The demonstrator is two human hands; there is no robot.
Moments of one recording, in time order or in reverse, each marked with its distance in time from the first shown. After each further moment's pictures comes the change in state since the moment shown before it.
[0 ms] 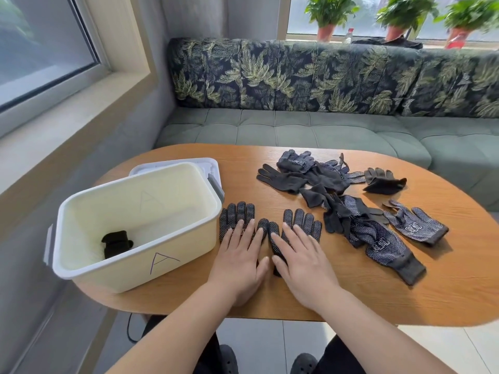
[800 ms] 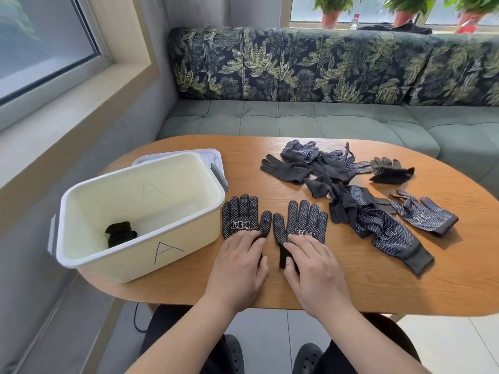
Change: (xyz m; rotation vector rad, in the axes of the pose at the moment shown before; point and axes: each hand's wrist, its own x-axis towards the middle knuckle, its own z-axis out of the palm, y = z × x) left_hand -0.033 0.002 0.015 -0.113 0.431 0.120; right_hand -0.034 -0.005 0.019 0.121 0.332 -0.040
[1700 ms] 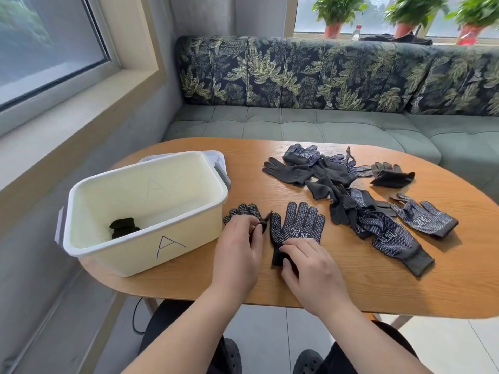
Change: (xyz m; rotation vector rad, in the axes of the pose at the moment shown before) left_hand 0.022 0.021 -0.030 -0.414 0.328 -0.284; right_hand 0.004 -0.003 -0.007 0.119 0.065 -0.121
